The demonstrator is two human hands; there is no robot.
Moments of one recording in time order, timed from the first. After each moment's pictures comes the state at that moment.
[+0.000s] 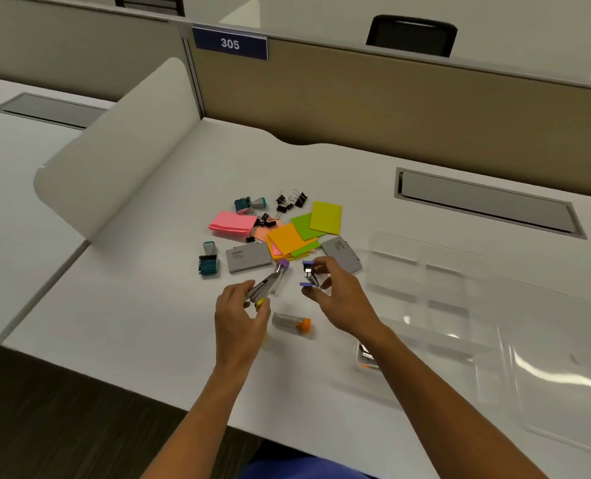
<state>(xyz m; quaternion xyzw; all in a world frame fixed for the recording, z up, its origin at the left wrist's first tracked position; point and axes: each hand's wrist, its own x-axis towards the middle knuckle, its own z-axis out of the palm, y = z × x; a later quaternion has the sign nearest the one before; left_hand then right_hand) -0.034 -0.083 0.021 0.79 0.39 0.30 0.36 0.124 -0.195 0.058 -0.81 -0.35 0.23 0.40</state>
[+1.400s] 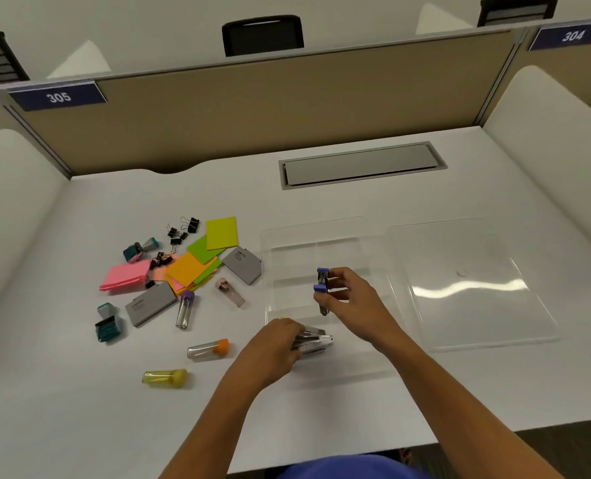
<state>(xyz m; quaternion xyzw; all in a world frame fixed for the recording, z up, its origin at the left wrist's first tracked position) 0.072 -0.217 0.037 0.96 0.03 -0.17 0.23 0.163 -0.379 0.077 -0.79 -0.10 0.23 0.55</state>
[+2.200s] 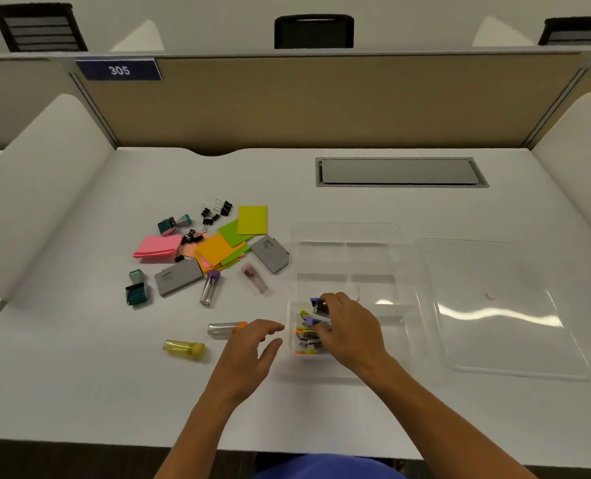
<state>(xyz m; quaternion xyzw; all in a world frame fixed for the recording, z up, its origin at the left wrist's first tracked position) -0.006 -0.178 0.030 0.91 0.16 0.03 0.37 0.132 -0.342 0.036 -0.93 -0.30 0.10 0.18</state>
